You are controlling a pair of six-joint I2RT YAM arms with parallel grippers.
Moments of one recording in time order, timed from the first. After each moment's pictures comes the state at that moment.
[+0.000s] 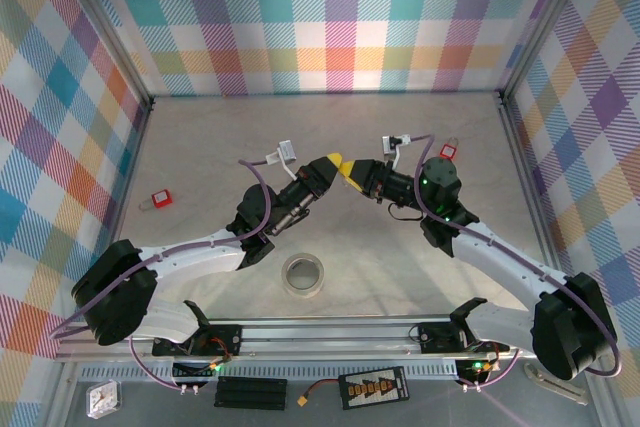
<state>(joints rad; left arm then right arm) -0.85 1.36 0.69 0.91 -0.04 -1.14 0.55 1.15 0.68 0.53 -0.63 1.29</state>
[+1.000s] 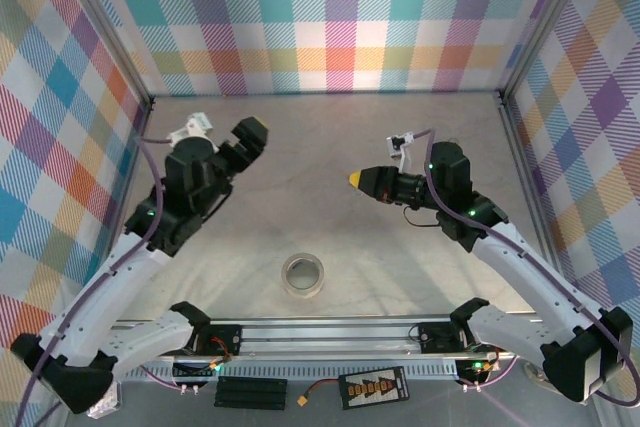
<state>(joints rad) -0.48 0.97 1.14 -0.50 -0.24 -0.94 0.54 1.03 0.93 -0.23 -0.59 0.82</state>
